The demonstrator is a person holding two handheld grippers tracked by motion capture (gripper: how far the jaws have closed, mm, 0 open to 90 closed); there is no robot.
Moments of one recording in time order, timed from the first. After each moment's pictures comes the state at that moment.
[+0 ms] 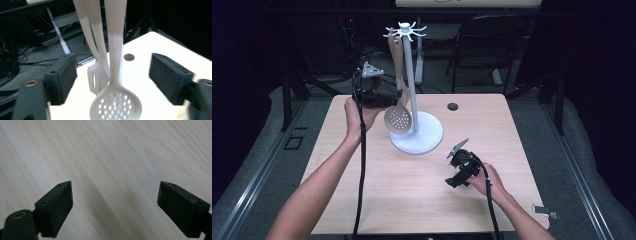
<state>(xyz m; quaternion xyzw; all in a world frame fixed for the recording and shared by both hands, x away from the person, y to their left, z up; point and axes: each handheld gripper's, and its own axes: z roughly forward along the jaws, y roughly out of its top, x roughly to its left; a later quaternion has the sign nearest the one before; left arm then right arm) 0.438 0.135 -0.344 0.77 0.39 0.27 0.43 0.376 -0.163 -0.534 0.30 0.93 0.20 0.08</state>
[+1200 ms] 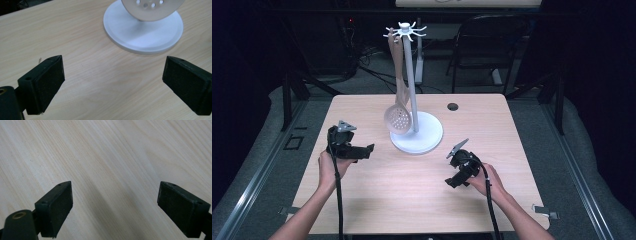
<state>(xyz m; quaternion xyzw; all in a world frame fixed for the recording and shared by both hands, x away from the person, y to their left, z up) 0.381 0.217 -0.474 0.79 0.47 0.21 0.33 0.375 -0.163 -0.534 0.30 0.93 0.20 0.08</state>
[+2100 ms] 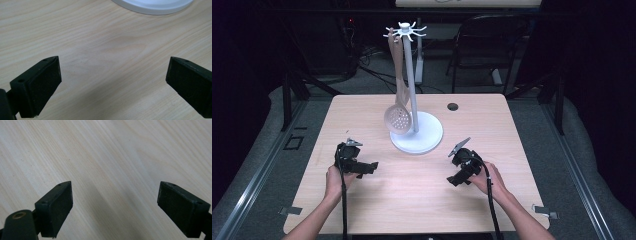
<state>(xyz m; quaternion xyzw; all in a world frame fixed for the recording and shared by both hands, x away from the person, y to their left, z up) 0.384 0.217 -0.538 0.80 0.49 0.14 0.30 0.379 -0.169 -0.532 0.31 0.93 0.20 0.09</state>
